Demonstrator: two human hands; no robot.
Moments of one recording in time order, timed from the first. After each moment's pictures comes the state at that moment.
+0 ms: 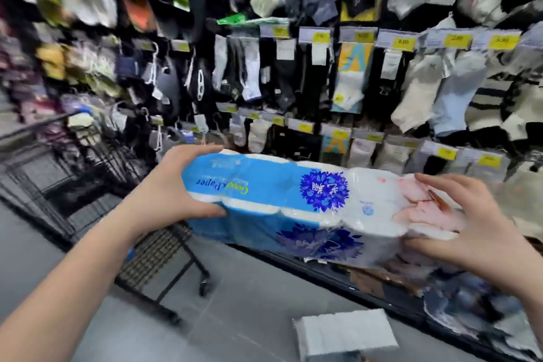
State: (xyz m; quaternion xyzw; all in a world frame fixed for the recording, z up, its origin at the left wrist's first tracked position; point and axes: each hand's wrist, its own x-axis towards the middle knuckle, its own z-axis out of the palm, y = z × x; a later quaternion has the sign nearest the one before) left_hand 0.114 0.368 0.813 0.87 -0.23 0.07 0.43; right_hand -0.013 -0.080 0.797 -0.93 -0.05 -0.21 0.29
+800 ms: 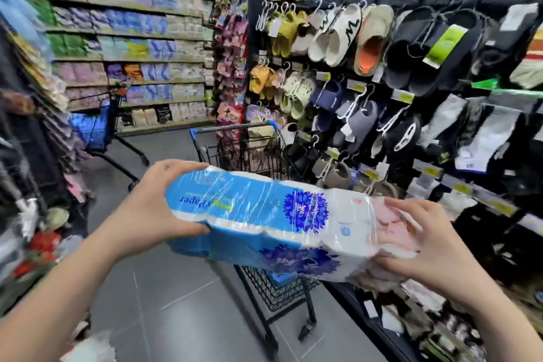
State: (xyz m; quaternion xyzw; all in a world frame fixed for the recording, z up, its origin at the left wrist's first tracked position) left_hand -0.036 0.833 0.817 0.92 0.01 0.27 0.30; right_hand 0.131 0.408 0.802 -0.88 -0.33 -0.10 0.33
